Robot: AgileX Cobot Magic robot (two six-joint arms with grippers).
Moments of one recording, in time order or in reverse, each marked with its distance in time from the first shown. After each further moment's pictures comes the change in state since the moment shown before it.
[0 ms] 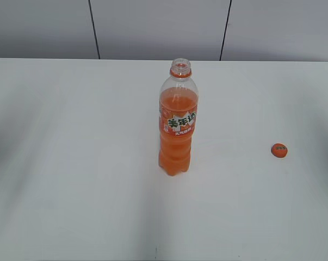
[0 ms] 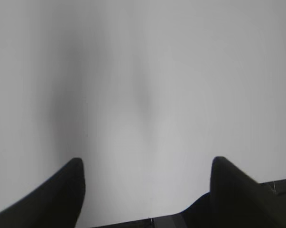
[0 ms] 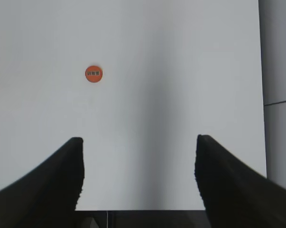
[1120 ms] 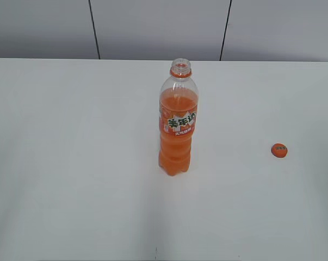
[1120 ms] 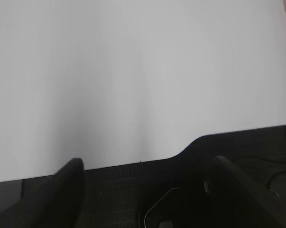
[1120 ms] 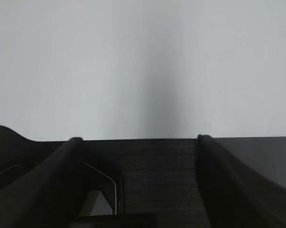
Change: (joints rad) left arm 0.000 -0.810 0.450 -0.011 0.046 -0.028; right arm 0.000 -0.530 0.526 -0.006 0.000 0.045
